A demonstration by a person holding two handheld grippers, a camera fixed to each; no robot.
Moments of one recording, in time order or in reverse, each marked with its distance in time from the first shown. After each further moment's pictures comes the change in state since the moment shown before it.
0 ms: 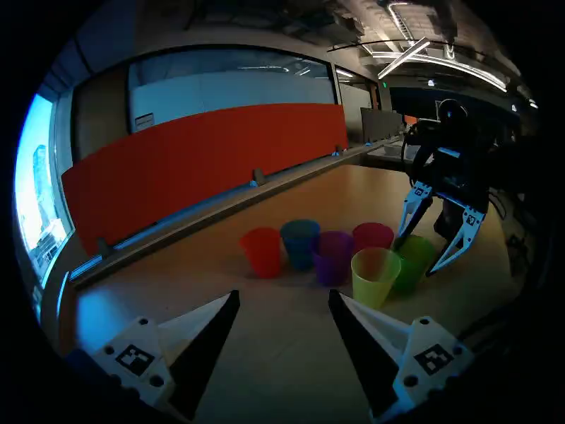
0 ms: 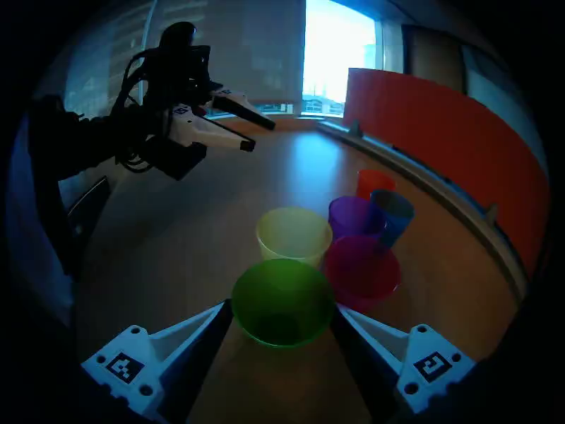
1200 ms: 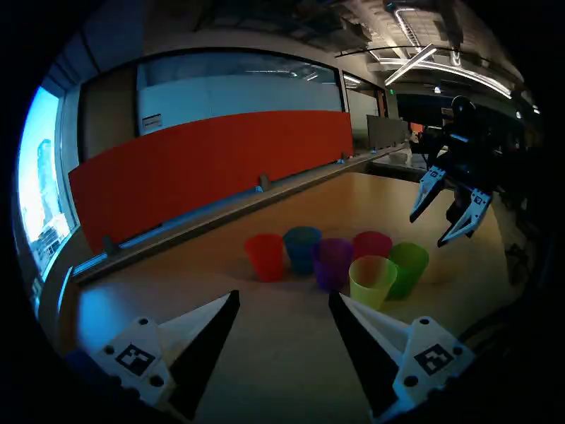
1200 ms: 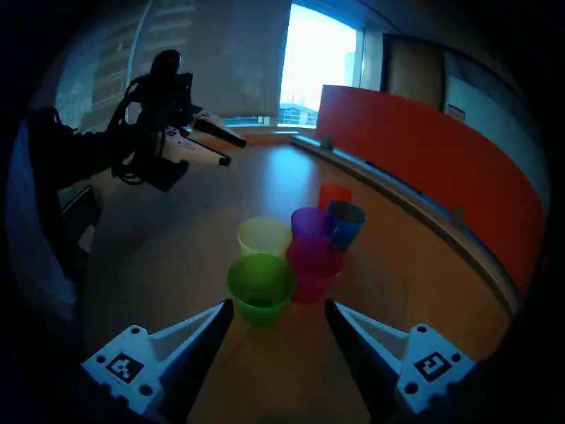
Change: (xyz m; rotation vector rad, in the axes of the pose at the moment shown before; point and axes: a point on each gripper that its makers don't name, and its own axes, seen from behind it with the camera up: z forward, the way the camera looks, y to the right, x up) left arm 0.008 0.003 -0.013 0.019 0.019 -0.030; right arm 0.008 0.016 -0.074 -0.112 0.041 0.019
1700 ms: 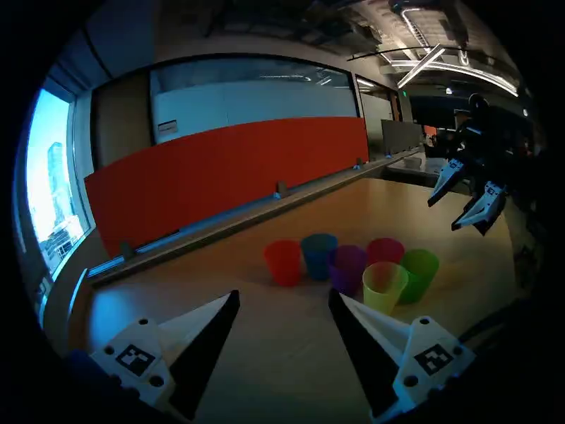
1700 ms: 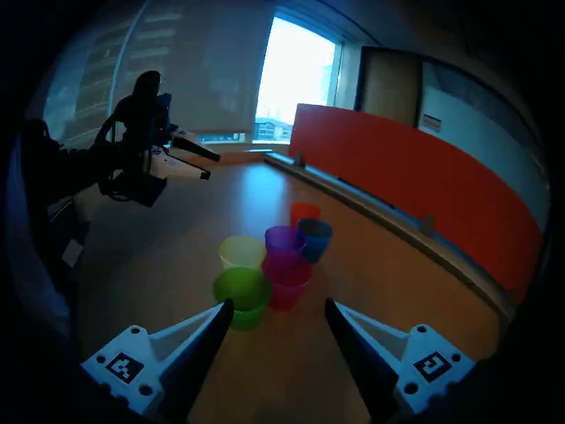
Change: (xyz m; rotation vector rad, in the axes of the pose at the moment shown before) left arm 0.011 -0.015 -0.013 0.091 0.025 0.003; right arm 0.020 0.015 -0.035 -0.123 0.078 0.022
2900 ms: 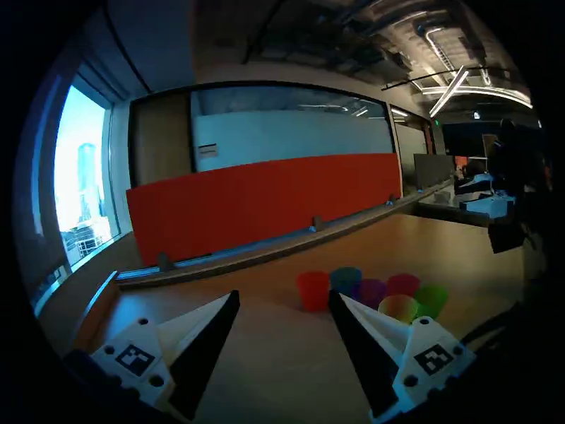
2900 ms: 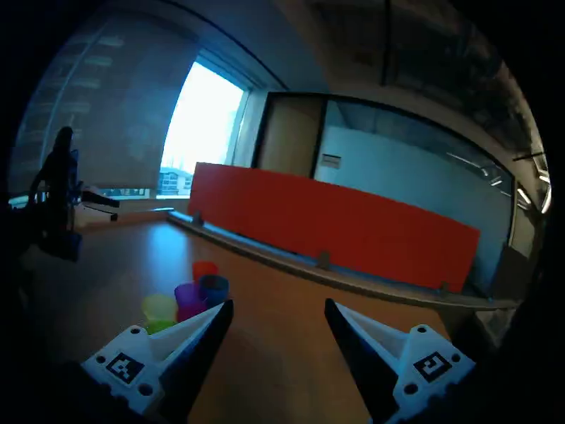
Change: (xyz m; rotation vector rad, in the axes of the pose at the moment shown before) left arm 0.033 -0.026 -0.051 0.182 0.143 -0.066; right arm 0.053 0.075 -0.073 -0.488 0.252 0.105
